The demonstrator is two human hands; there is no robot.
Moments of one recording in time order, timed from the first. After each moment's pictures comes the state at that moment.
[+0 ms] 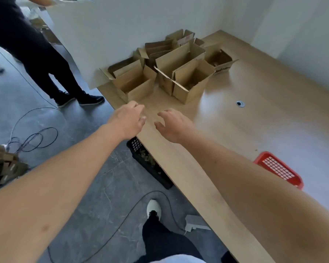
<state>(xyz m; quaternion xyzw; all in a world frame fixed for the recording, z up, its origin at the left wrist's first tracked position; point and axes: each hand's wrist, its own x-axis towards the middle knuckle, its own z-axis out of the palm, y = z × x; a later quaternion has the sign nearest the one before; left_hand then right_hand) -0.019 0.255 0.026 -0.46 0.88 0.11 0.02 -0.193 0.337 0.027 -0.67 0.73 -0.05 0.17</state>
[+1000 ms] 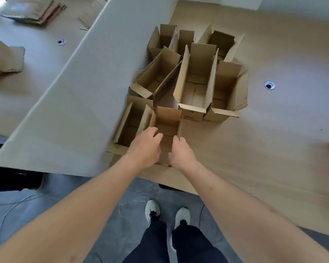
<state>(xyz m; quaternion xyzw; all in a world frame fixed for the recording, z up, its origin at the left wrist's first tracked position) -0.029 -0.150 -0.066 -0.16 0.97 0.12 0.13 -0.103 -0.025 -0.086 -0.22 0.90 -0.13 0.35</state>
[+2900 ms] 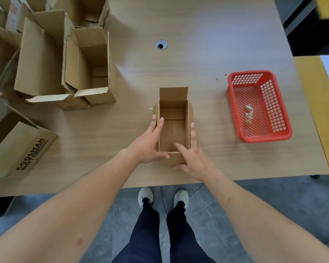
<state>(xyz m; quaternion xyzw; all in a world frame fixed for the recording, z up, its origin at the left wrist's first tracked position) -0.203 0.174 -0.159 0.00 0.90 0.31 0.29 -0.204 0.399 -0.170 -0.26 0.93 -0.12 0.24</state>
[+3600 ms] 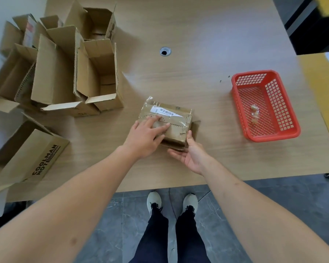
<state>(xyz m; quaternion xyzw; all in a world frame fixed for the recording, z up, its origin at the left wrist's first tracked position) -0.209 0.143 -0.139 0.05 0.97 0.16 0.15 -0.222 0.341 -0.160 0.34 0.47 -0.73 0.36</state>
